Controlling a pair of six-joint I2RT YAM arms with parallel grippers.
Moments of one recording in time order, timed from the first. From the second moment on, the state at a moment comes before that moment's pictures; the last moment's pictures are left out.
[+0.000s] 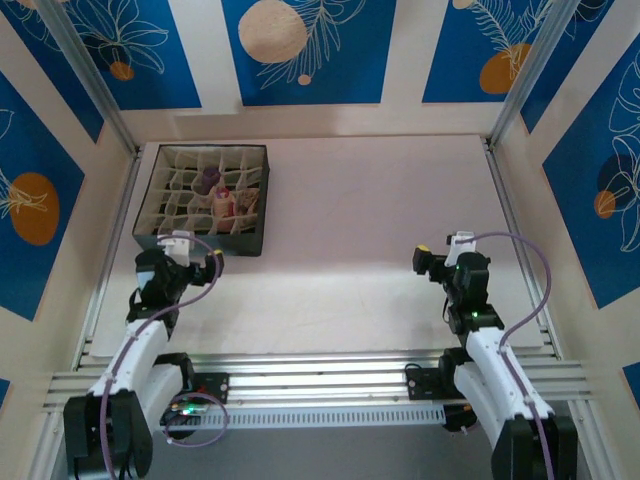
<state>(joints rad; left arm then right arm) 0.10 0.88 0.27 0.15 0.28 0.04 0.01 0.73 0.23 0.05 0.03 0.11</state>
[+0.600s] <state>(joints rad) 0.03 1.31 0.24 0.70 0.31 0.10 -0.04 1.21 0.27 0.49 -0.10 0.09</state>
